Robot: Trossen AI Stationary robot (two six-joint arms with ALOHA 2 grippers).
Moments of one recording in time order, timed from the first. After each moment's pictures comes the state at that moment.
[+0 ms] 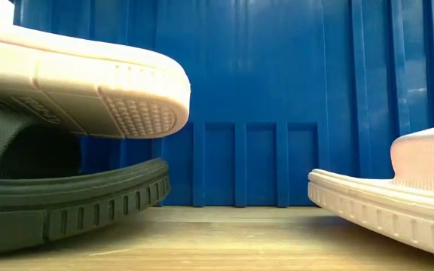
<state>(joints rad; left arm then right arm) -0.55 1.96 1.98 -1.47 0.33 -2.35 -0.39 0.49 0.47 0.29 0.21 -0.08</state>
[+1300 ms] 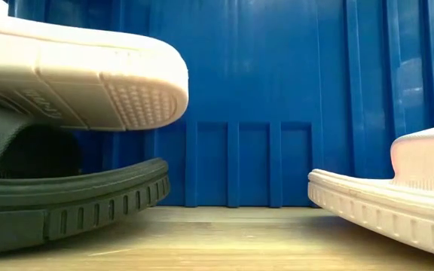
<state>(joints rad) -0.55 2.06 1.92 -1.58 0.38 -2.35 -0.39 0.50 0.47 0.29 0.21 -0.08</state>
